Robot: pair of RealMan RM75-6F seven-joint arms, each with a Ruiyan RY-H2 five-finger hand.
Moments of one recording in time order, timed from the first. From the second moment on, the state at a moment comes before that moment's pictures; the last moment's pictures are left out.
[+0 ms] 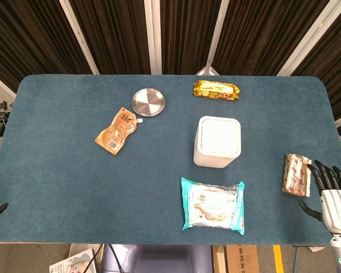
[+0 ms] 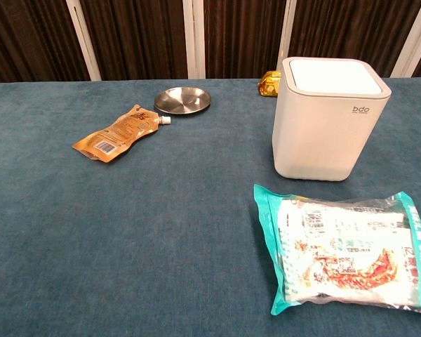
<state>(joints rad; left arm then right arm) 0.01 -1.05 -0.04 -1.58 1.52 1.59 -0.19 0.04 -1.15 0.08 -1.57 -1.53 1.57 0.00</state>
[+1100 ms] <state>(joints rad) 0.03 -1.05 -0.05 -1.60 1.49 1.60 -0.15 0.09 -1.14 0.08 -1.61 -1.58 1.53 -0.01</state>
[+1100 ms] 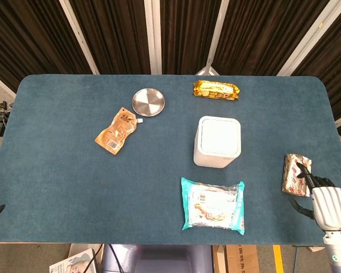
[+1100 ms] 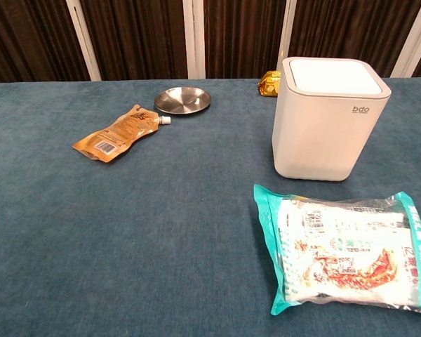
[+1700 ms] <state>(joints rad) 0.02 -1.05 -0.05 -1.61 1.48 1.59 -0.13 0.32 -0.97 0.17 -1.93 -1.44 1.16 -0.31</state>
